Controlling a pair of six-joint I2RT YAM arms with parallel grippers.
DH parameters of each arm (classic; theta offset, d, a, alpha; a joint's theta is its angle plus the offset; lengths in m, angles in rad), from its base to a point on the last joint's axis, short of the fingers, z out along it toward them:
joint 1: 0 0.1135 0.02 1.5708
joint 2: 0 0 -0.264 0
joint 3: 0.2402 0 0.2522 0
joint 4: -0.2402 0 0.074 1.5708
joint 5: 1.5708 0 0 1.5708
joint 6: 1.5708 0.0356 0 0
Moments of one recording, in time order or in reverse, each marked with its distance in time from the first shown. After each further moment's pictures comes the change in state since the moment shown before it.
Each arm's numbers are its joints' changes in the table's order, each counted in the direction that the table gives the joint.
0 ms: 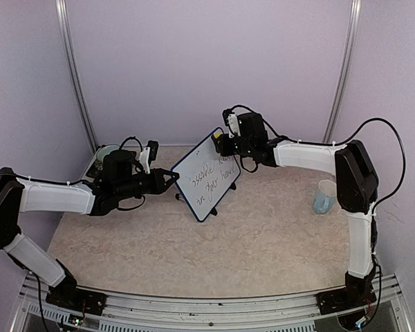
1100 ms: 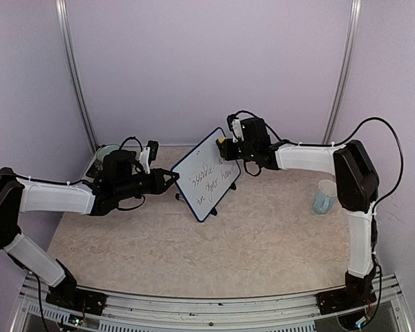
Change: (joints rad) left arm 0.000 0.000 0.000 0.001 0.002 0.001; right arm -0.024 -0.006 -0.049 0.014 -0.003 0.014
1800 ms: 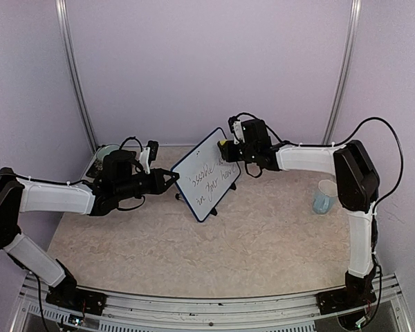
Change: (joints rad) left arm 0.000 0.000 -0.002 0.002 0.000 -0.001; right arm -0.005 0.006 -0.046 0.002 0.003 0.013
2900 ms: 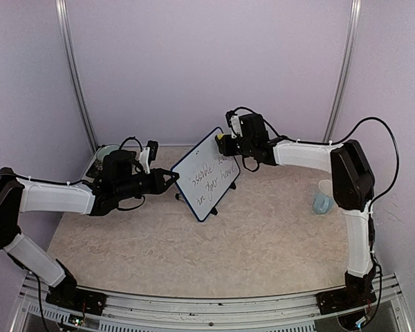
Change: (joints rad) left arm 0.000 0.000 0.000 0.000 -0.003 -0.004; right arm -0.013 -0.047 0.113 -0.034 -0.014 -0.013
